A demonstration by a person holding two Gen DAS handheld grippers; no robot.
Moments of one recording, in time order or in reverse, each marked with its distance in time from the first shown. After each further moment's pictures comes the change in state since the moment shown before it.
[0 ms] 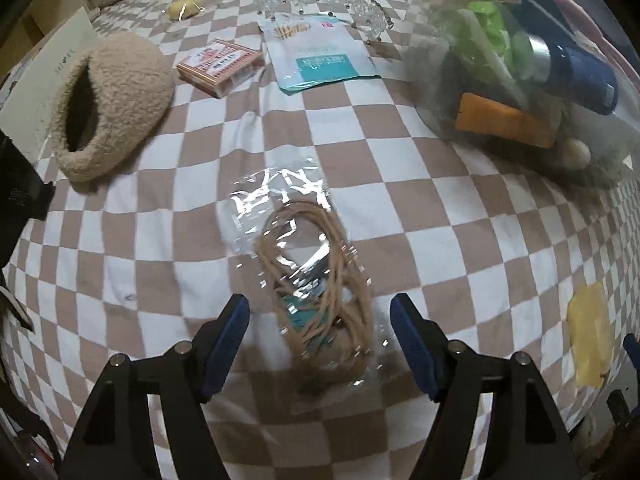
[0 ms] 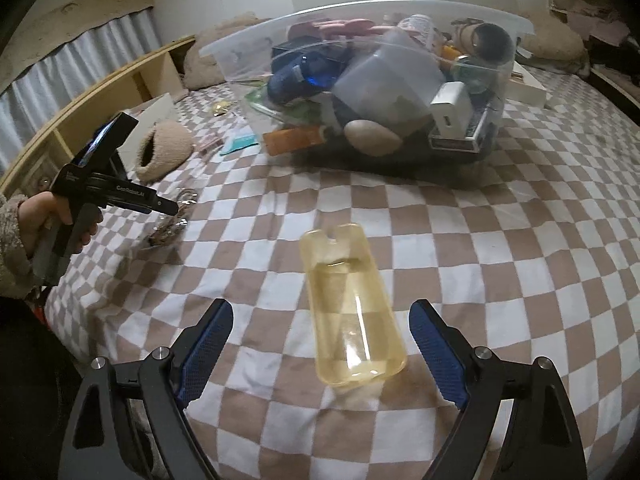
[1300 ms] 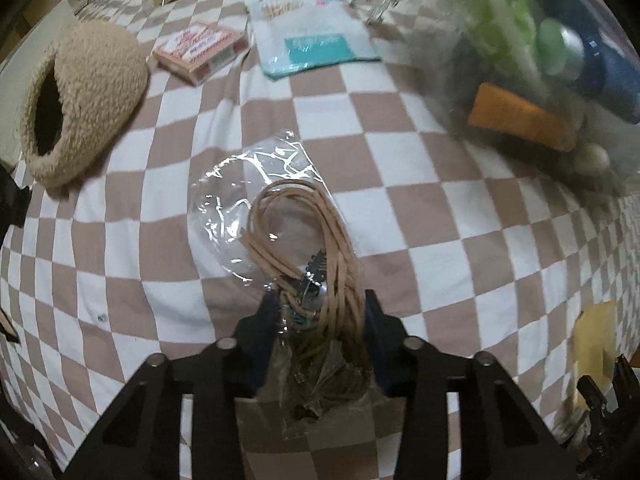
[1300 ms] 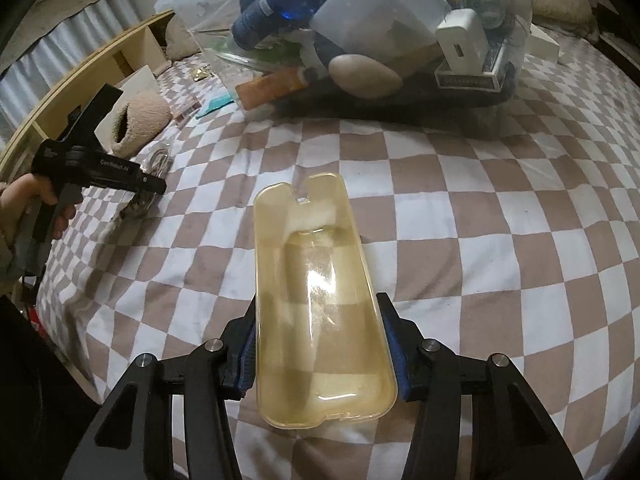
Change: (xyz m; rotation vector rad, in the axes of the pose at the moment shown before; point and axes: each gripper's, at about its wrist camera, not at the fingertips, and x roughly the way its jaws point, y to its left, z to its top) left arm 0.022 0.019 0.017 -0.011 0.039 -0.032; right arm 0.046 -0.010 -0.007 0.036 0.137 0.021
